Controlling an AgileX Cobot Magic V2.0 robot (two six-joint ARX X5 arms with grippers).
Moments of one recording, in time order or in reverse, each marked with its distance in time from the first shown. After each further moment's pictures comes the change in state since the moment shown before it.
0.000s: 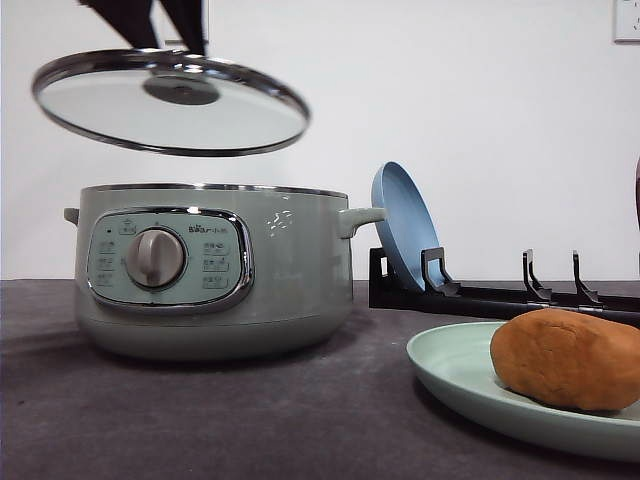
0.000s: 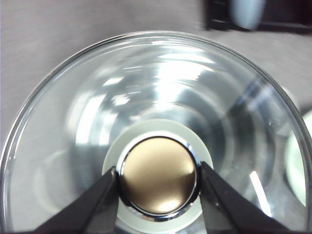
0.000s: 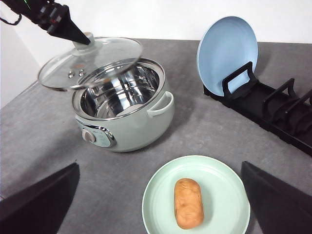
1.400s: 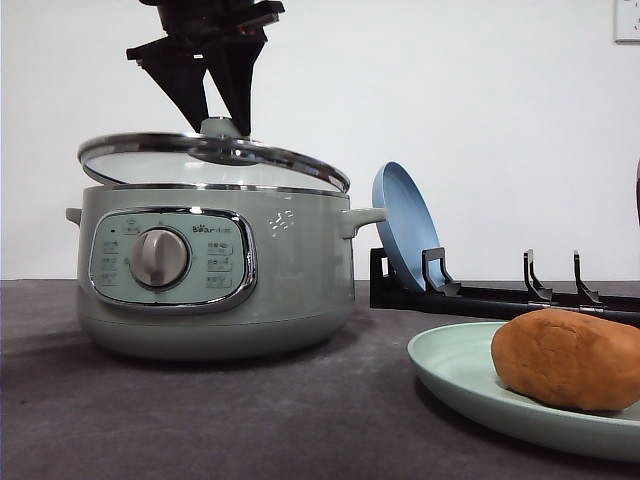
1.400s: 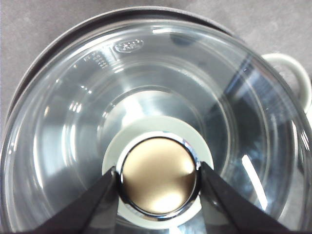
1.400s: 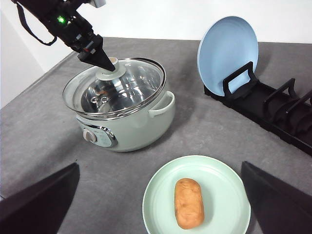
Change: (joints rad) left_arx -0.073 0.153 0.001 0.027 -0.053 0.034; right_arx 0.000 0.000 0.000 0.000 0.000 0.000
